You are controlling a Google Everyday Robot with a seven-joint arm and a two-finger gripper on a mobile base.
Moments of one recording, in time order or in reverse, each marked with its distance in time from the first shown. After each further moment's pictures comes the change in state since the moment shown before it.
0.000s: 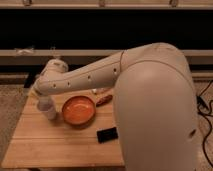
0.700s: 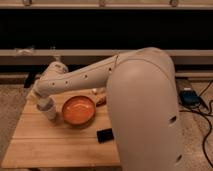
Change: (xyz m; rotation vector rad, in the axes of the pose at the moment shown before) arm 0.008 0.012 0.026 -0.071 0.013 0.018
